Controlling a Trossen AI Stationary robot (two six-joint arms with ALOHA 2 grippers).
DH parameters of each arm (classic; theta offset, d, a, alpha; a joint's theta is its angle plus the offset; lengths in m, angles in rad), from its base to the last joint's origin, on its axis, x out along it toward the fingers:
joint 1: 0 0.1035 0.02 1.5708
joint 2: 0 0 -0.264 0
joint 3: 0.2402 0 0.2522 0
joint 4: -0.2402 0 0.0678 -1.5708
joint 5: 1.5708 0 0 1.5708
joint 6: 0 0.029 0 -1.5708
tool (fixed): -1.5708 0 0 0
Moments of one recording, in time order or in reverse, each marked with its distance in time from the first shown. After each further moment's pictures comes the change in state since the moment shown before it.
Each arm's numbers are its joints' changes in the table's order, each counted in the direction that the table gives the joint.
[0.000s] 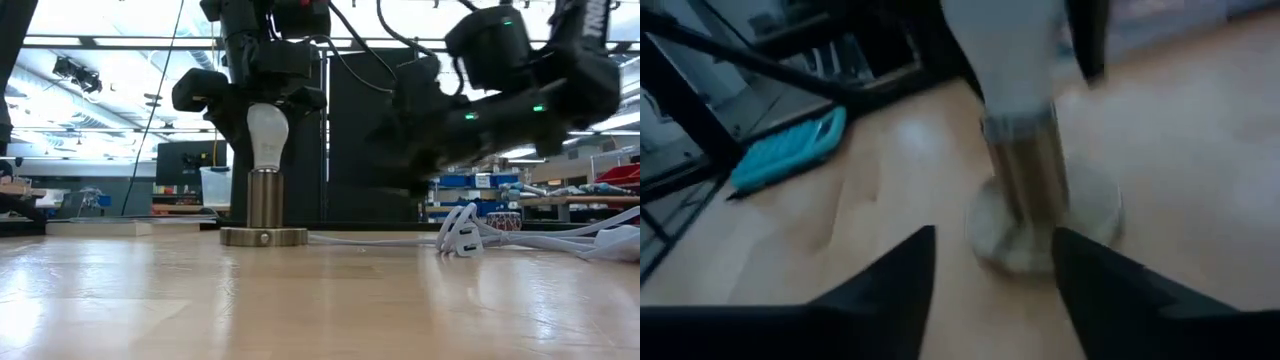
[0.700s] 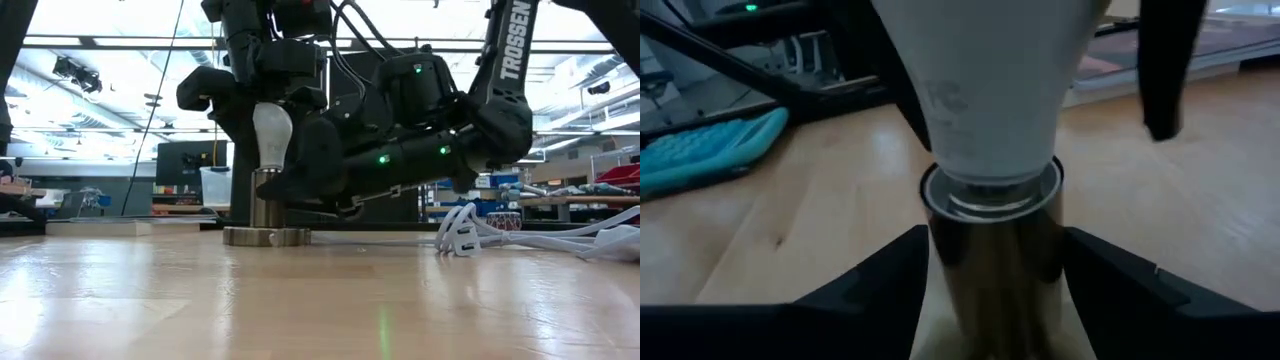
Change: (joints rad) left arm 0.000 0.000 0.000 0.027 -0.001 -0.058; right arm -0.109 -0.291 0.290 0.042 0.051 -0.161
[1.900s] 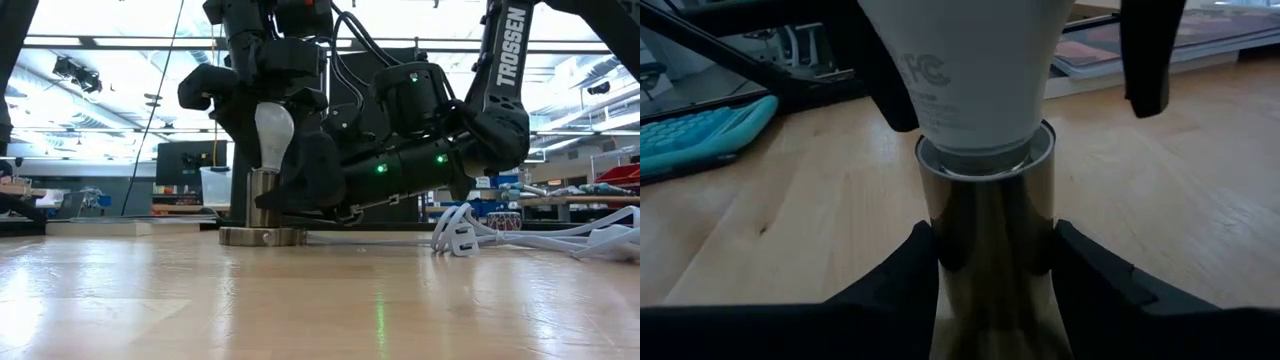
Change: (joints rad) left arm 0.000 -0.014 0.002 0.003 -0.040 -0.006; right arm -0.012 -0.029 0.005 -0.011 -0.002 0.001
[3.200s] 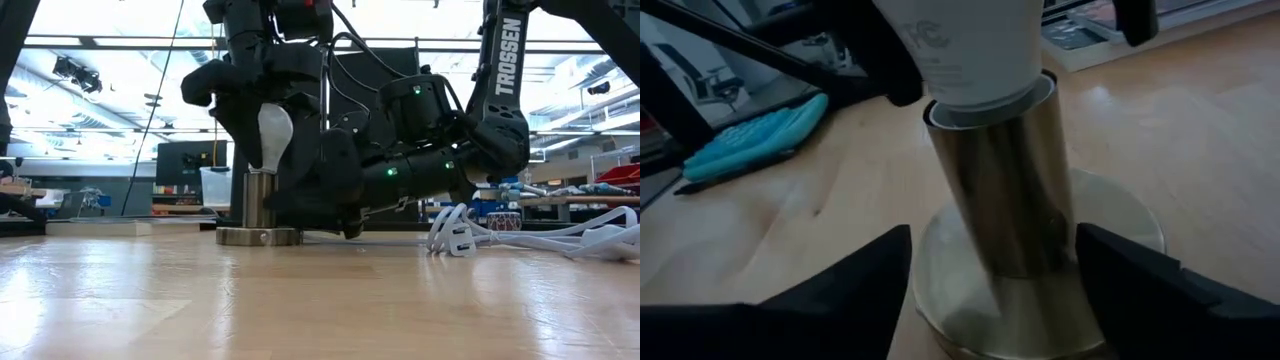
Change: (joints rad) left arm -0.001 -0.018 -0.002 -0.018 0.018 -0.201; right arm -0.049 0.005 -0.043 0.052 0.194 0.091
